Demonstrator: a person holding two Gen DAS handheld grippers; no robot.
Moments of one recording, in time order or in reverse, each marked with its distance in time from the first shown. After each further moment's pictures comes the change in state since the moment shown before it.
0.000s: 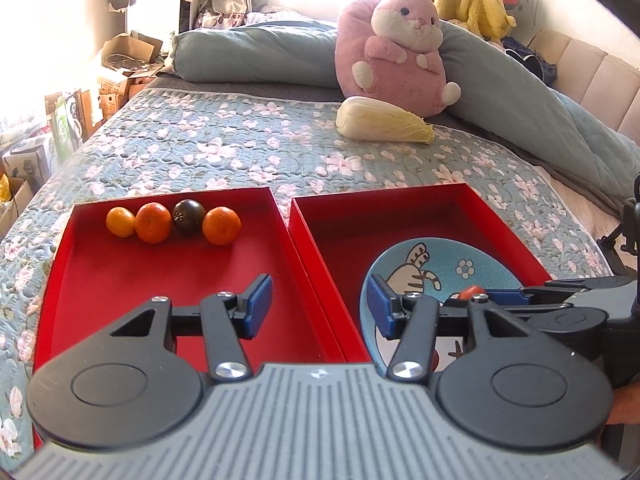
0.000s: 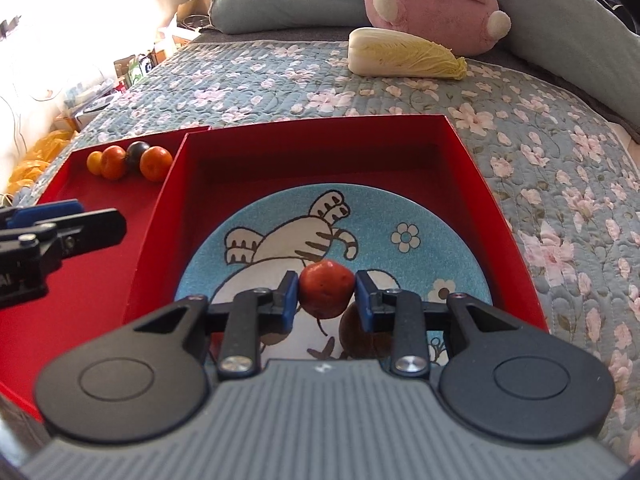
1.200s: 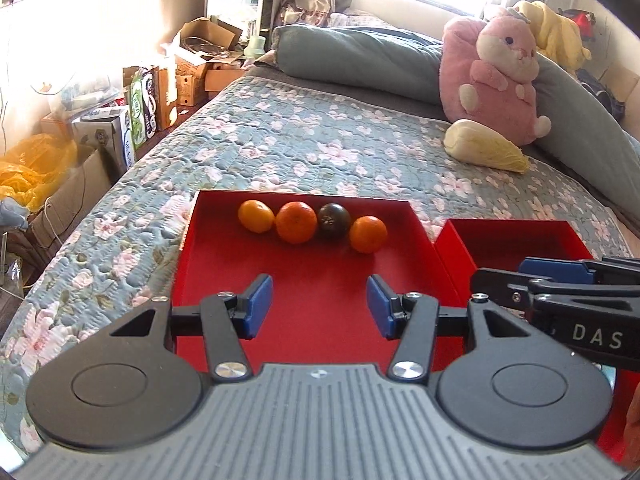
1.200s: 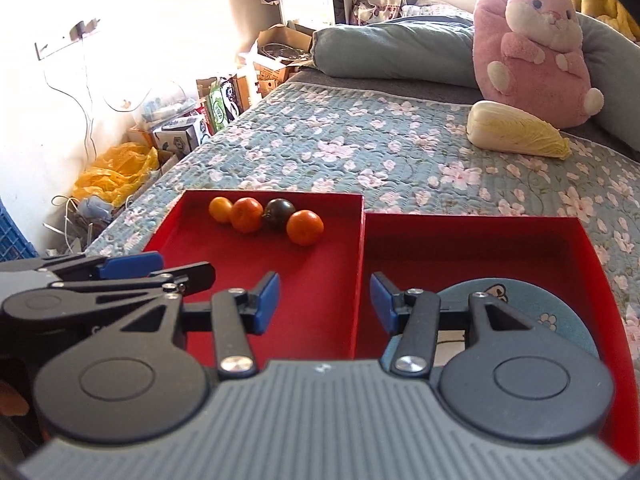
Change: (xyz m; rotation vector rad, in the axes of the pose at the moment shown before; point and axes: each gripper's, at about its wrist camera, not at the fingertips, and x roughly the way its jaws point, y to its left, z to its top) left arm -0.014 0.108 0.005 -0.150 -0.004 0.174; right arm -0.023 0.111 0.040 -0.113 -0.112 0.181
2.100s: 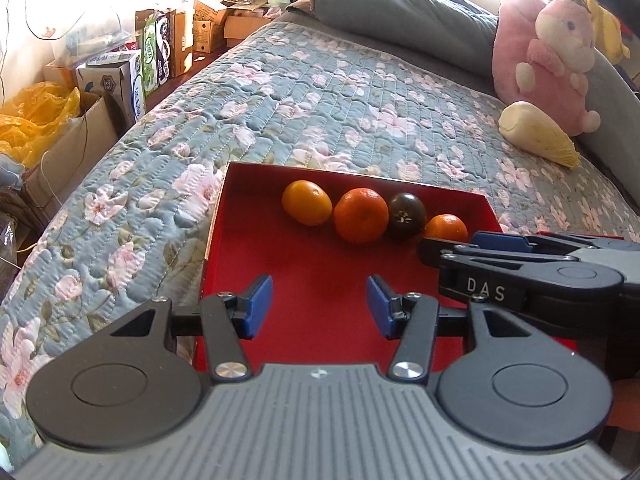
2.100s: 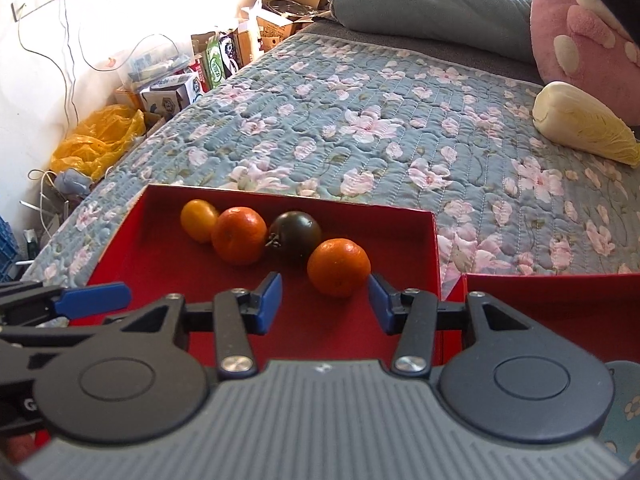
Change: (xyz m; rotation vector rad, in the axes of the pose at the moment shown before) left arm 0.081 0.051 0.026 -0.072 0.148 0.017; right arm 0.134 0.031 0.035 -0.049 0.128 -0.020
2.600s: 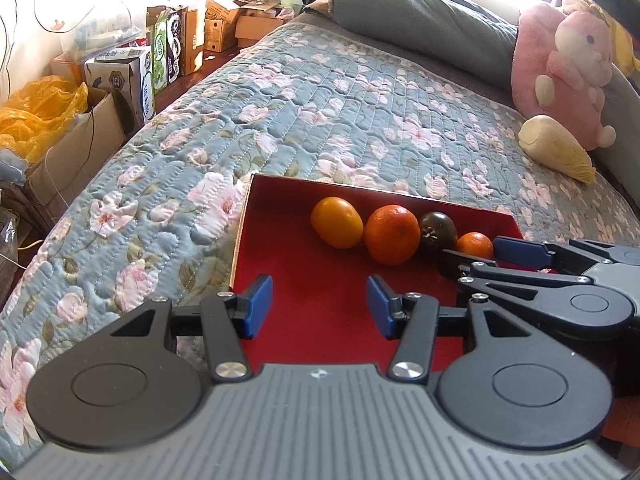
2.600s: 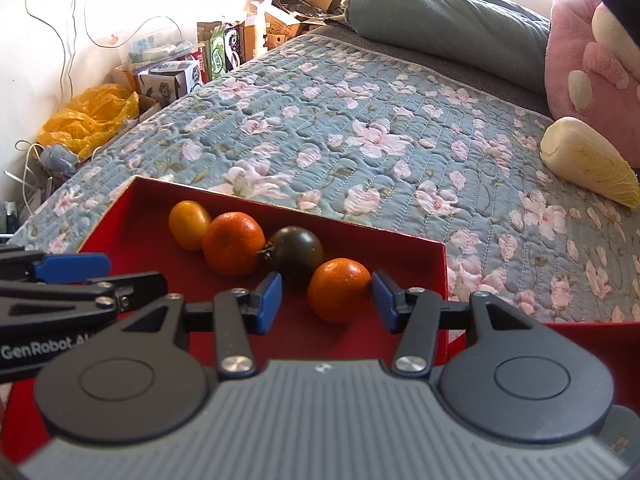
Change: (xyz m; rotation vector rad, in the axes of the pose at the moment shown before) left arm 0.017 0.018 0.011 -0.036 -0.004 0.010; right arm 0.017 0.014 0.009 -0.104 -0.012 -0.049
